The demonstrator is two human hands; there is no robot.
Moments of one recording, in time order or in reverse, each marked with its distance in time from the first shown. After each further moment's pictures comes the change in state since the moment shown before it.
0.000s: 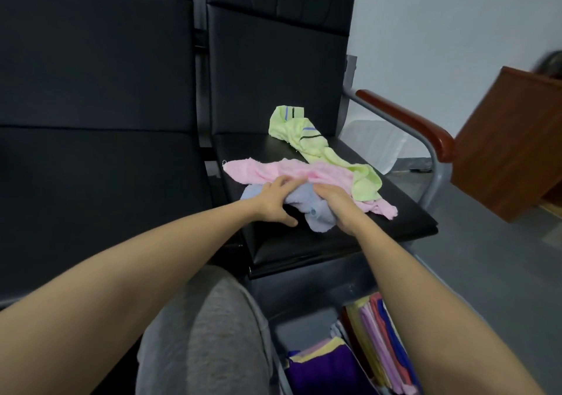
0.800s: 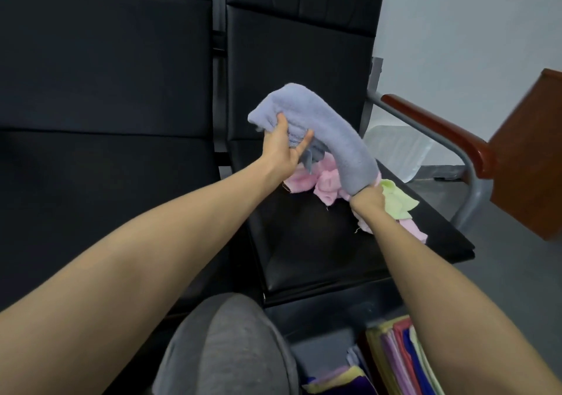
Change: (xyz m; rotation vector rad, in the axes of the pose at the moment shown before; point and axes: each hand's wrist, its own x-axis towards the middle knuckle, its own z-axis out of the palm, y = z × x) left_hand 0.049 0.036 -0.088 -1.846 0.609 -0.076; right_hand 0.090 0.001 -0.017 -0.163 0.483 0.132
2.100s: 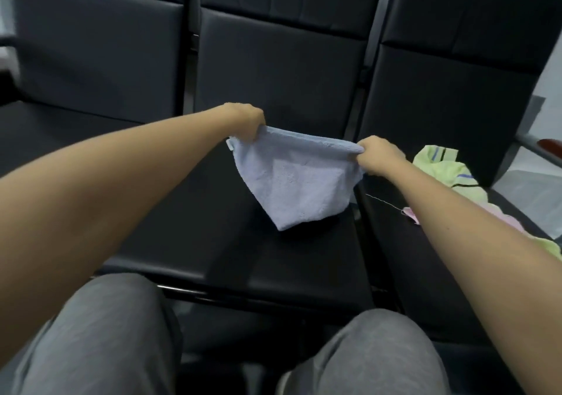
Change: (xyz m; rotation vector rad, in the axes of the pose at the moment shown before) left_hand -0.092 0.312 -0.138 2.597 0.190 0.033; right_hand -0.180 -0.217 0.100 -0.680 -0.285 -0.824
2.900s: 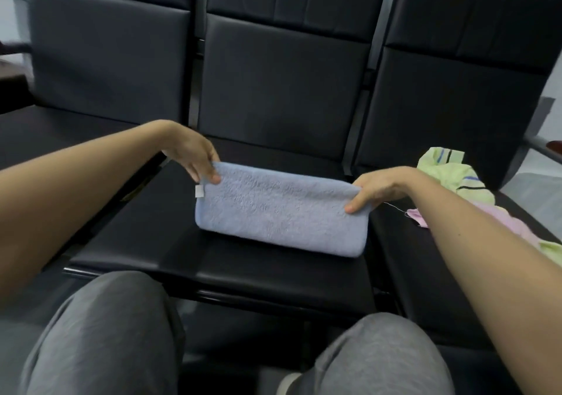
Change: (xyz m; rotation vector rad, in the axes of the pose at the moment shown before) left_hand -0.048 -0.071 0.023 -0.553 -0.657 -0.033; right_hand -0.010 0.024 0.011 0.299 -0.872 -0.205
